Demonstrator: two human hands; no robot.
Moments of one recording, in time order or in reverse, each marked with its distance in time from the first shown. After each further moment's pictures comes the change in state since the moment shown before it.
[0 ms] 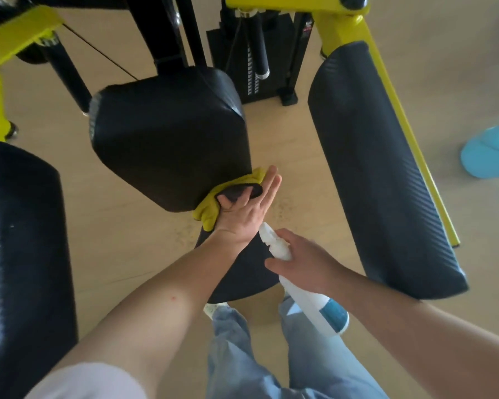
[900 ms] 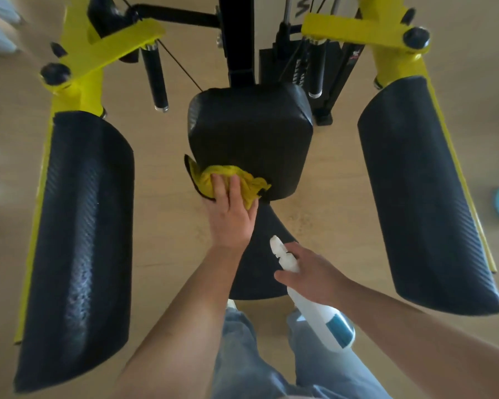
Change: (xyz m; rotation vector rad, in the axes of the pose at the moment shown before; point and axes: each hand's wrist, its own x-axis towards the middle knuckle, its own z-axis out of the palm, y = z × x) left_hand -0.060 -0.069 -0.020 -0.549 0.342 -0.686; right_hand -0.002 -0.028 0.031 -0.103 -0.074 -0.030
